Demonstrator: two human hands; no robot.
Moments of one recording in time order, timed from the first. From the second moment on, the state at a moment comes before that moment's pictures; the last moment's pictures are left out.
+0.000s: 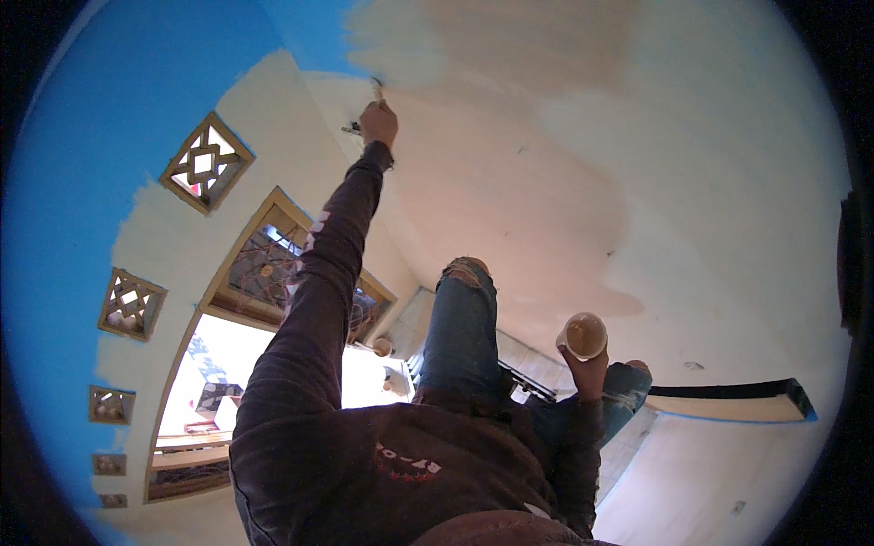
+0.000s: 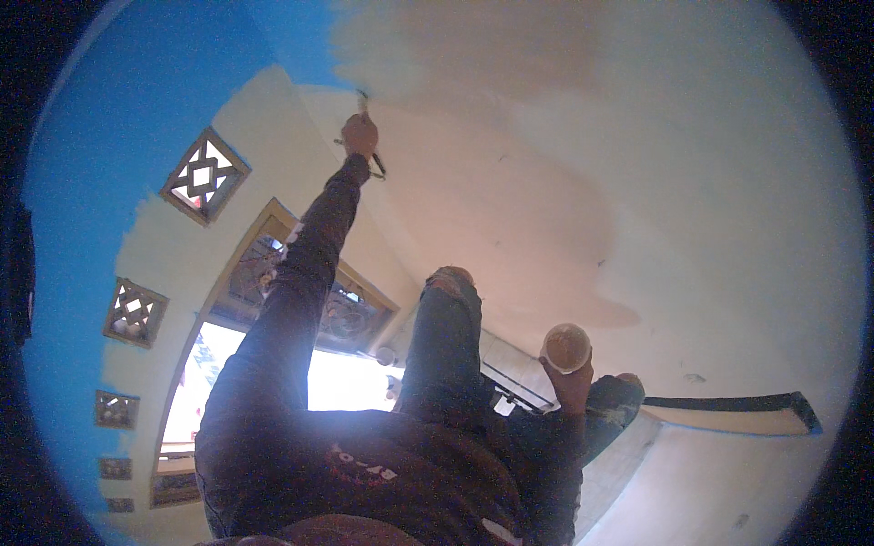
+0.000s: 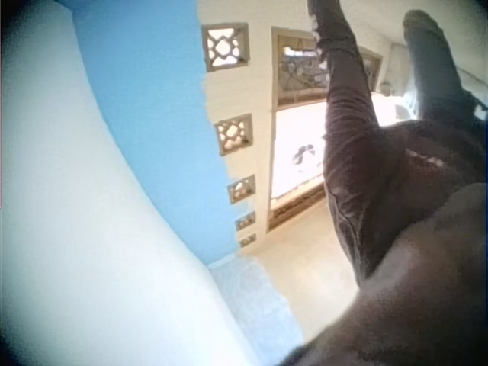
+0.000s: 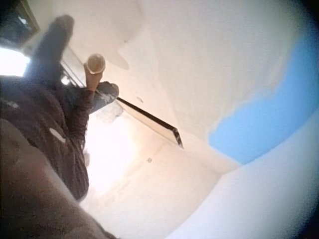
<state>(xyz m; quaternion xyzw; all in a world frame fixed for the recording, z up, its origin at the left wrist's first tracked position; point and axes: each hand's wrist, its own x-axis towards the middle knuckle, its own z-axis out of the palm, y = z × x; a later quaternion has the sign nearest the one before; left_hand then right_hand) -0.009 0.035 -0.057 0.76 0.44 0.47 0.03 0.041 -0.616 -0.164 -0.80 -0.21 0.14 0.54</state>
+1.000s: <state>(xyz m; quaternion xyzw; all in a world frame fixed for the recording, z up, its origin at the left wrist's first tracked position) -0.061 0.006 -0.047 0.82 0.33 0.43 0.17 0.044 -0.624 -0.162 -0.79 -0.21 0.12 0.56</state>
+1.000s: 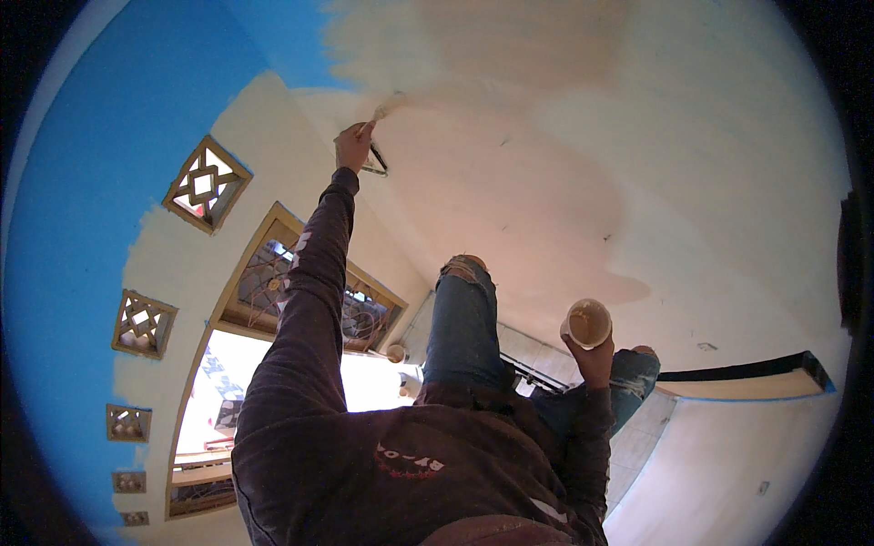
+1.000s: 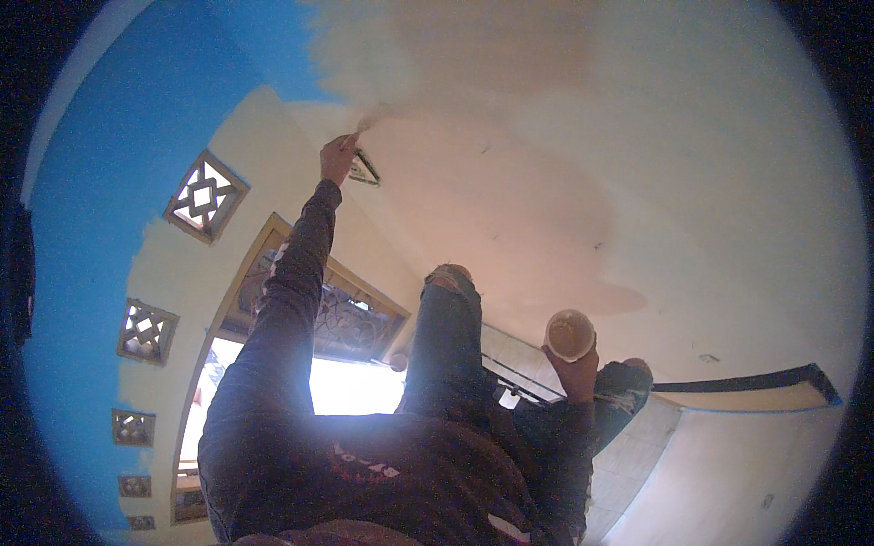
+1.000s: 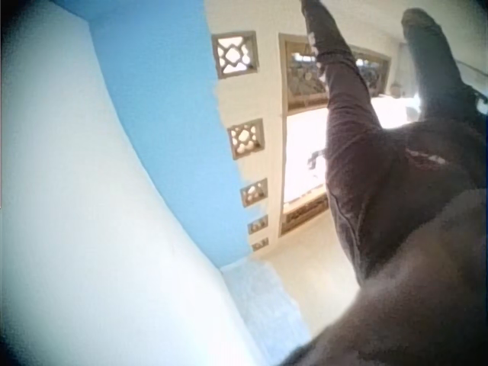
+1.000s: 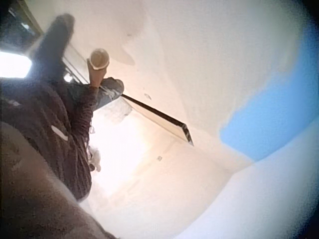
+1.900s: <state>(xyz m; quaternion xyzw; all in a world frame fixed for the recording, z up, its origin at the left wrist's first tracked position) -0.008 -0.078 -0.056 0.84 0.31 0.45 0.04 0.042 -0.620 -0.168 -0.78 -0.24 0.13 0.56</state>
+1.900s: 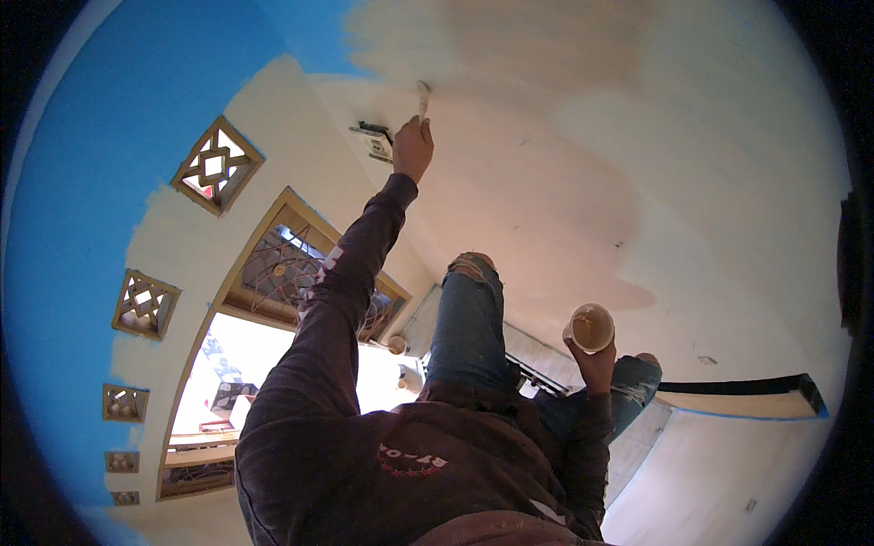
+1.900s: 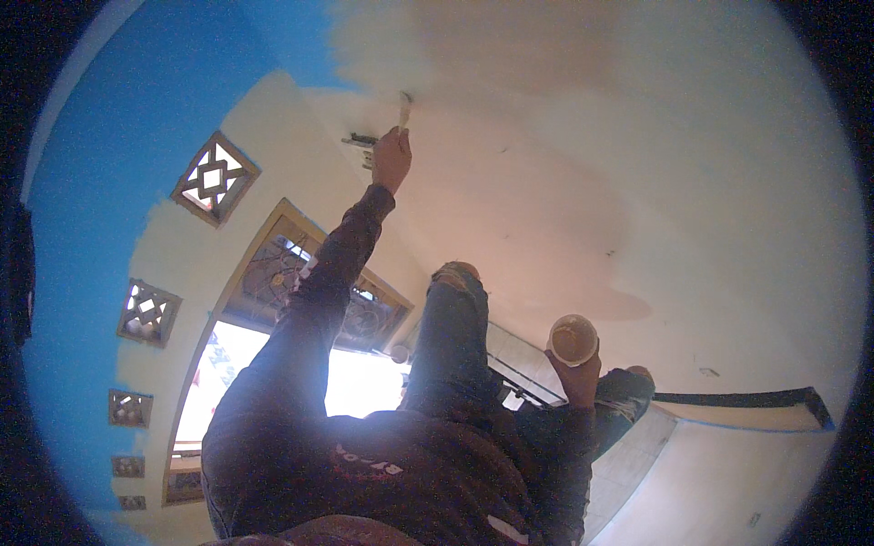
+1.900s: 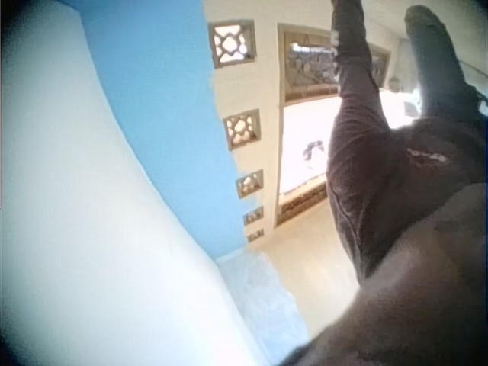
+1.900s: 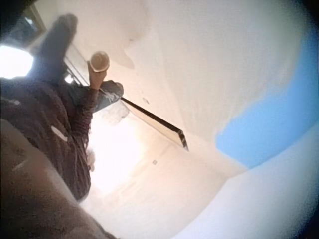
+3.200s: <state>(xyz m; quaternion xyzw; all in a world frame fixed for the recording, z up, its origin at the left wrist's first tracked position) 0.004 -0.049 -0.059 0.81 0.38 0.45 0.05 0.041 -0.618 -0.160 -0.78 -0.23 0.13 0.56</state>
